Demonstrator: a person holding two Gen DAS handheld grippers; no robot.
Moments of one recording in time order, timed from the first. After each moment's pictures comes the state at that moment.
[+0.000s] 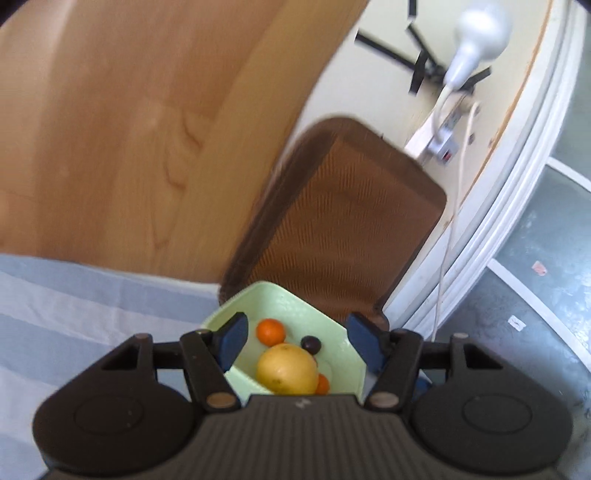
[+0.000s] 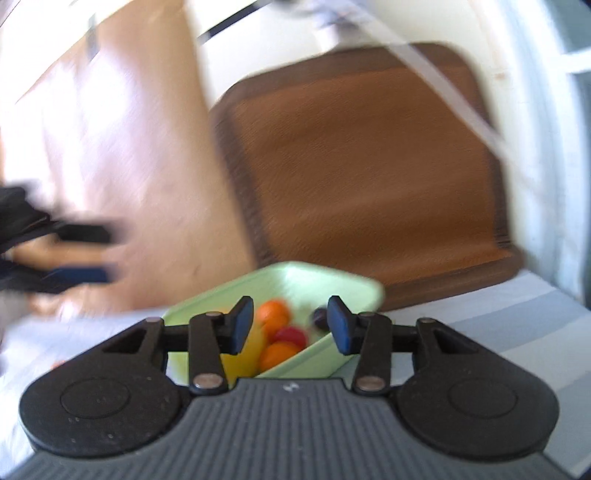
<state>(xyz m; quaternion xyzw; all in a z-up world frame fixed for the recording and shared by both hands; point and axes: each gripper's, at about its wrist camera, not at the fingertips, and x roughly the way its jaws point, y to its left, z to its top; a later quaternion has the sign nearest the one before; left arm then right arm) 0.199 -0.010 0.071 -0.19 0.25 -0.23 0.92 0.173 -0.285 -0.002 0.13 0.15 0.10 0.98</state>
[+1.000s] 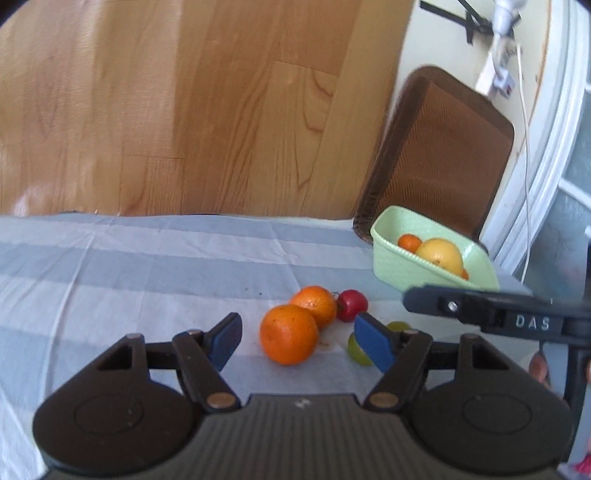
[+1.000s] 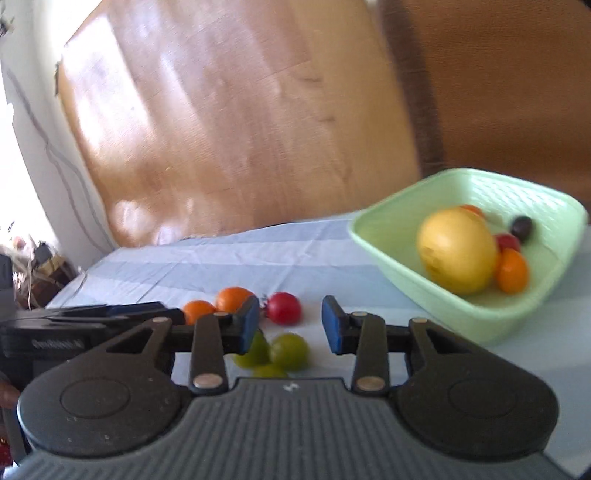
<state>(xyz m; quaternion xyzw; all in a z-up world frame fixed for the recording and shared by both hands) 0.160 0.073 -0.008 -0.08 0.30 -0.14 0.94 0.173 -0.146 -0.003 0.09 0.29 0.27 0.92</state>
